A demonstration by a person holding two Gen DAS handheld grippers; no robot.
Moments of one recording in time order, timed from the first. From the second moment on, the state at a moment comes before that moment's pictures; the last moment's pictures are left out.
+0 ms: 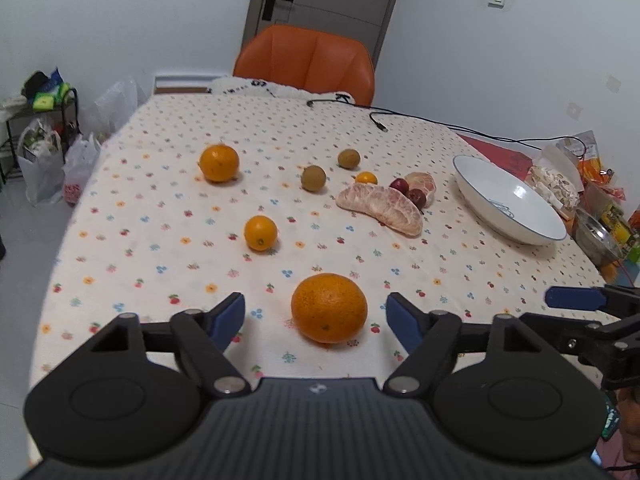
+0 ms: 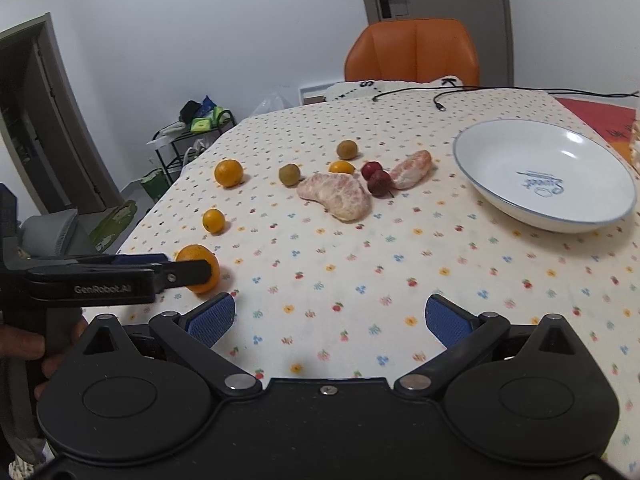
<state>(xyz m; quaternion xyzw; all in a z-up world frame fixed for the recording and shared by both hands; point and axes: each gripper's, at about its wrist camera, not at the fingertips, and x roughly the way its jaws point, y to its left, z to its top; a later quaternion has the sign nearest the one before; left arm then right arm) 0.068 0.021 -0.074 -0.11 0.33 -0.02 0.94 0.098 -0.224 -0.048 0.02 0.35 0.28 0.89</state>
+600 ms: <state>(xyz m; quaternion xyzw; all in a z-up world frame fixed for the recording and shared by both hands) 0.078 0.049 -0.082 -0.14 0.34 -0.04 0.93 0.134 -0.165 -0.057 0.01 0.36 0.35 0.86</state>
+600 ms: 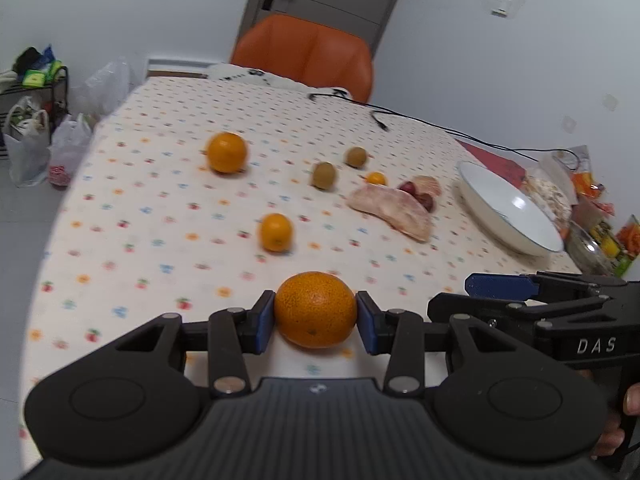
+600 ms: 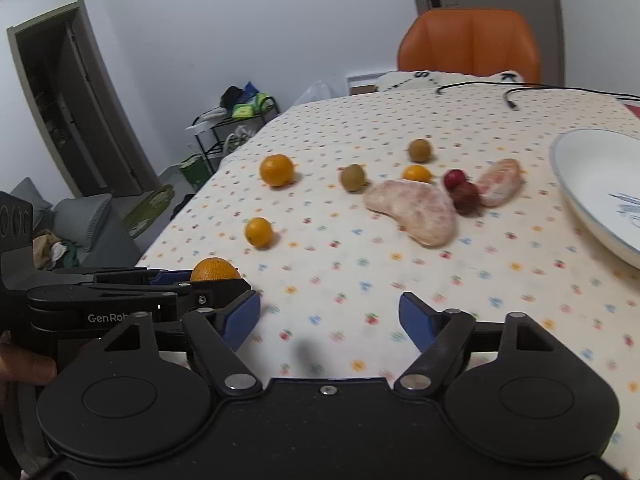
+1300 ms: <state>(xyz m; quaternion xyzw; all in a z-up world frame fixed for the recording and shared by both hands) 0.082 0.111 -0.081 -0.15 0.32 0.04 0.93 0.162 -0.088 -0.066 -0.01 0.37 0.39 0.84</state>
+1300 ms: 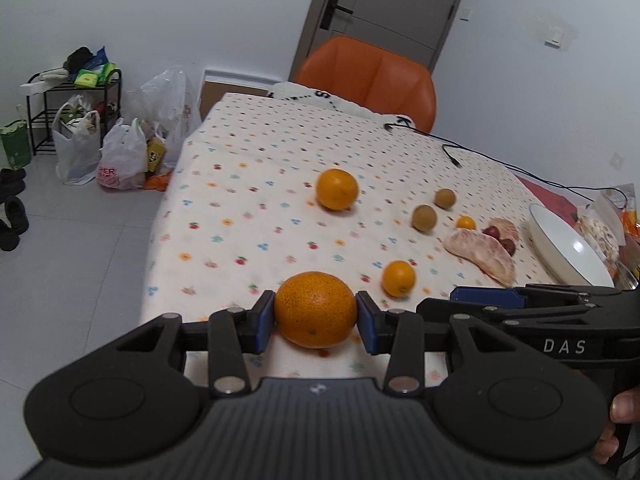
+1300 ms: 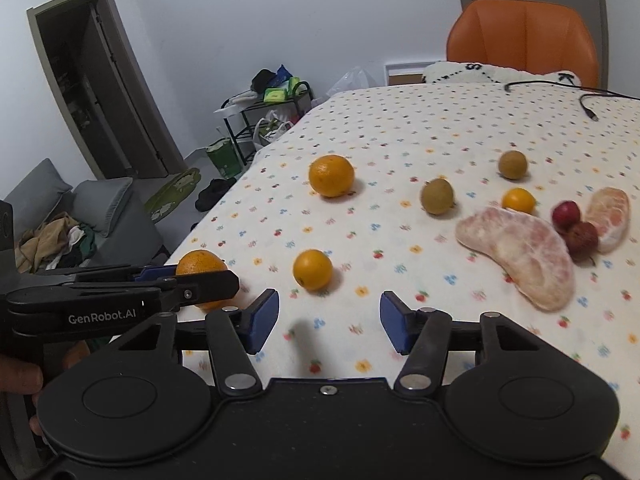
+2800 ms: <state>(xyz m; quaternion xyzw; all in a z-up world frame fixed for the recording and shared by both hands) 0.129 -0.009 -0.038 -0.09 0.29 -0.06 0.95 0.173 -0.240 -0.032 0.08 0.28 0.30 0.91</state>
